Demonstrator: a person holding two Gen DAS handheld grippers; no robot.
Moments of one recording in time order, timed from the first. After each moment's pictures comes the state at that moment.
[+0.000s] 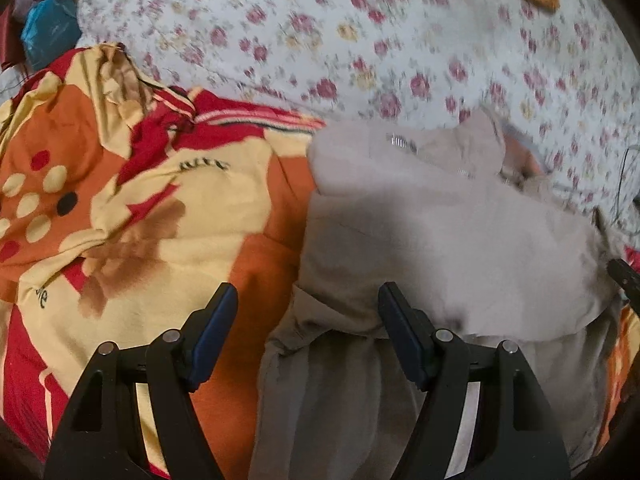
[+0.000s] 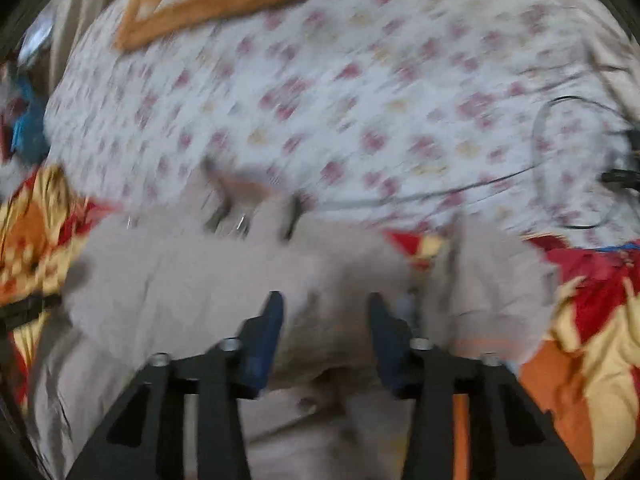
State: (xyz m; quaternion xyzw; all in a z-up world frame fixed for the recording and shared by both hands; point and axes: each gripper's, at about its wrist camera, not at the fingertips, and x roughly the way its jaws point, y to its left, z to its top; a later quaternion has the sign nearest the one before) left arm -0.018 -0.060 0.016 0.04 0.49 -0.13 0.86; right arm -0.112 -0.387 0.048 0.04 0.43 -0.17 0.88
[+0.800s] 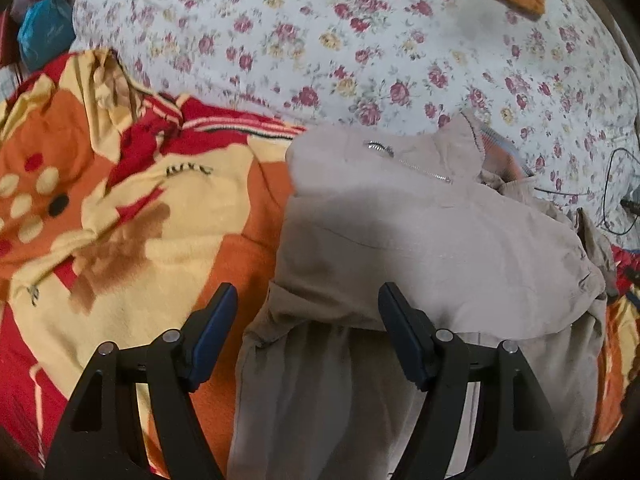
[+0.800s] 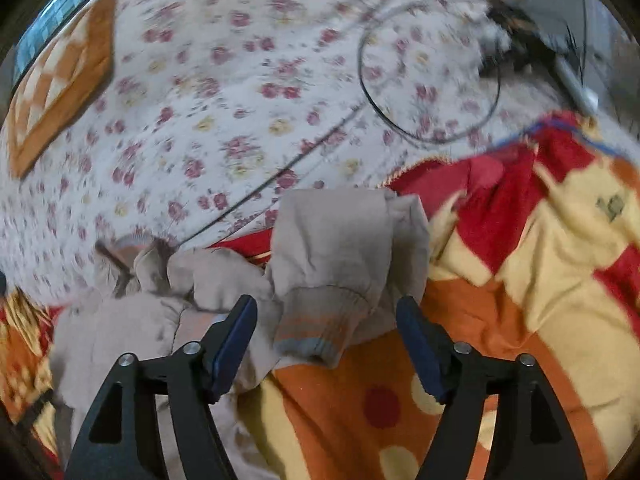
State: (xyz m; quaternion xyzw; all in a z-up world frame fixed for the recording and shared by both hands) left arm -0.027 -0.061 0.028 0.01 0.47 -0.15 0.87; right arm -0.209 -0.530 0.062 0.27 0.36 -0.30 0.84
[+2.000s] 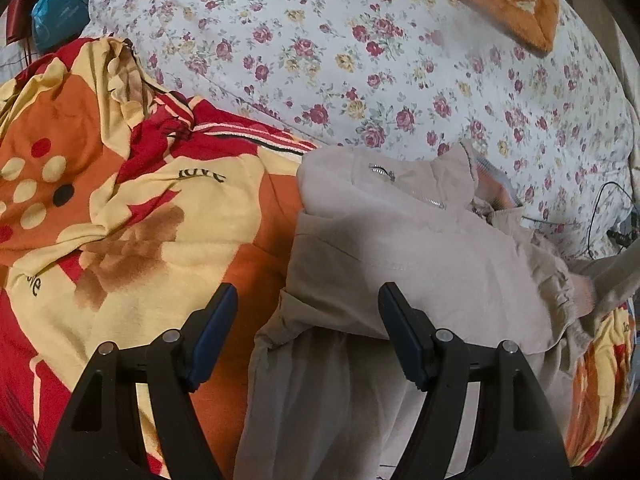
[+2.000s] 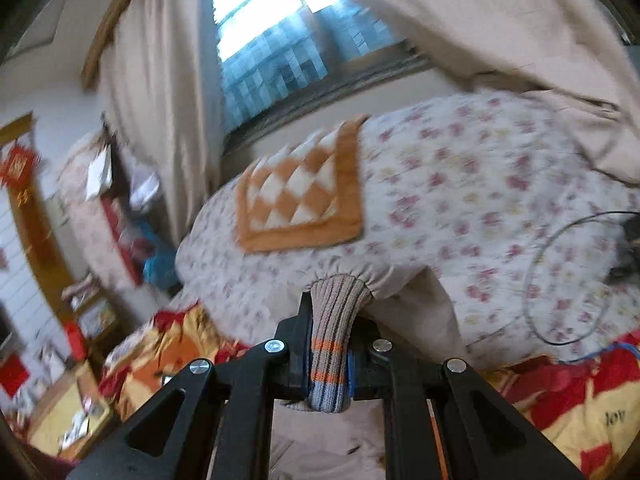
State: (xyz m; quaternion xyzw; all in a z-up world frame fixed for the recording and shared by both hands) left arm -0.026 -0.042 0.046 -0.04 0.46 -0.15 0.87; right arm -0.230 -0.451 0.332 0.16 0.21 0.02 0.97
